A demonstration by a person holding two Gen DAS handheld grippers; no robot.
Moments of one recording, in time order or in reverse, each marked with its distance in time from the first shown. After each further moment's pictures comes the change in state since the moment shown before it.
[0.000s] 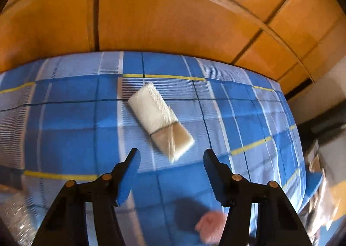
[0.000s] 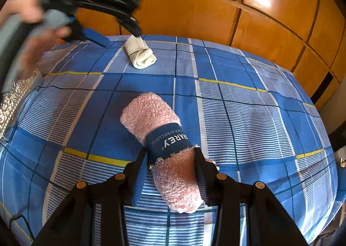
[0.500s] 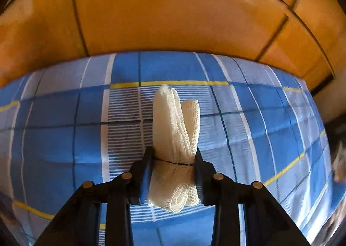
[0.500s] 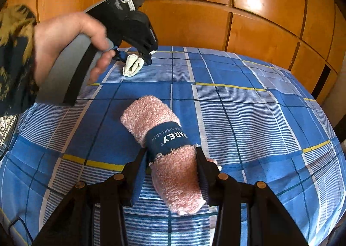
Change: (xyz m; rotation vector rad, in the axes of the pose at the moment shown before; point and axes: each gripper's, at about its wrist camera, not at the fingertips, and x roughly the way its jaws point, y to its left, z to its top) left arm 0.058 -0.015 0.018 0.098 -0.030 0.147; right arm 0.001 -0.005 -0.013 0.058 -0.095 0.020
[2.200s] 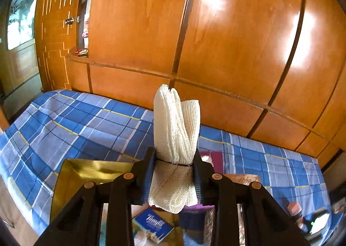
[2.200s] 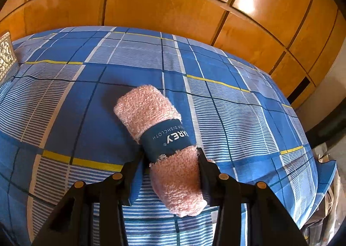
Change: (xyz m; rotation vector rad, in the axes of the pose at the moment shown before) left arm -0.363 0.358 -0.186 -0.344 -0.501 0.235; right arm 0.015 0.031 0.009 -0.092 0.110 -0.254
